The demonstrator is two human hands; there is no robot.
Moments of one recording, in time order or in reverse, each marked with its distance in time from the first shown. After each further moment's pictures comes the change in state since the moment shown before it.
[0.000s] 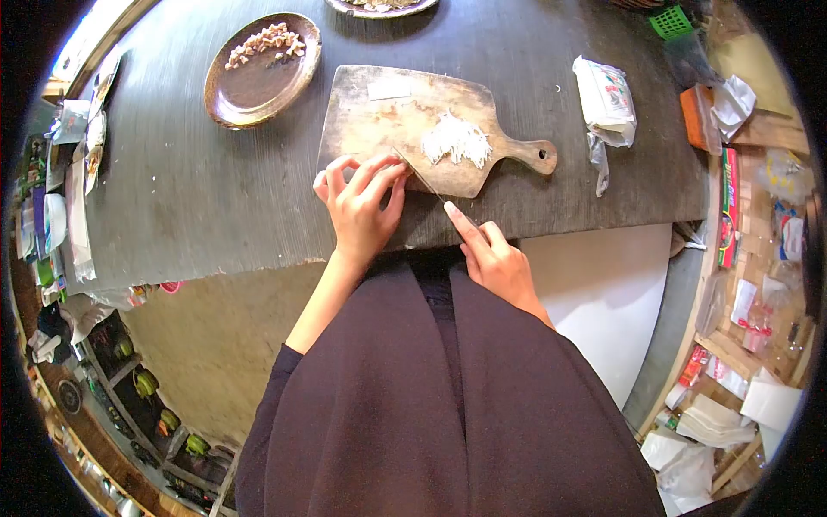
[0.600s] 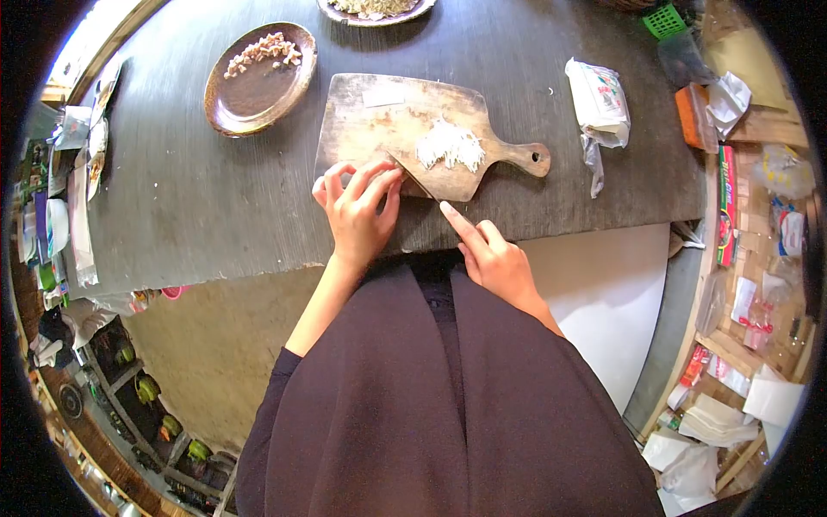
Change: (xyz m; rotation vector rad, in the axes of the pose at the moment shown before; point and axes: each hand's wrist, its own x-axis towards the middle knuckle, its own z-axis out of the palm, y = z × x) left_hand 0.000 0.001 0.000 0.008 0.010 0.016; right_hand 0.006 0.005 -0.012 -0.008 -0.036 -0.044
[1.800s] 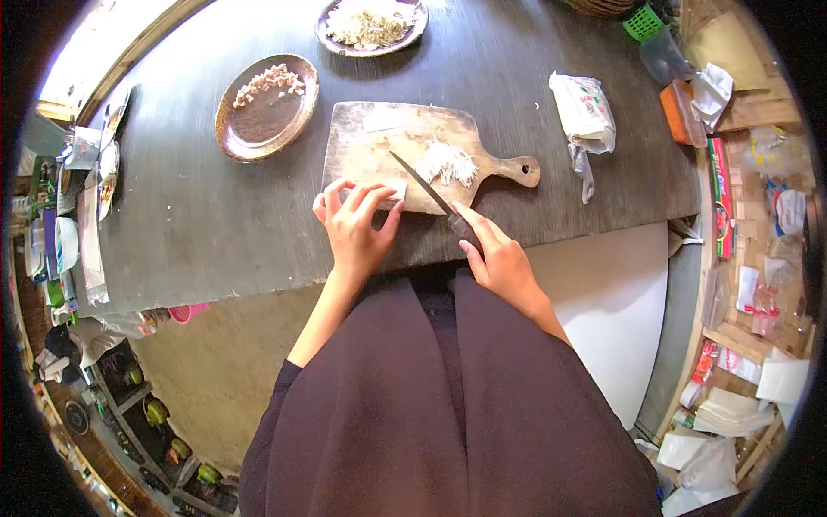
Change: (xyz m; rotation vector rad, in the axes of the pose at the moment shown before) left_hand 0.008 -0.003 -0.016 -0.016 -0.094 0.000; right_hand 0.013 0.009 -0.004 0.242 0.114 0.006
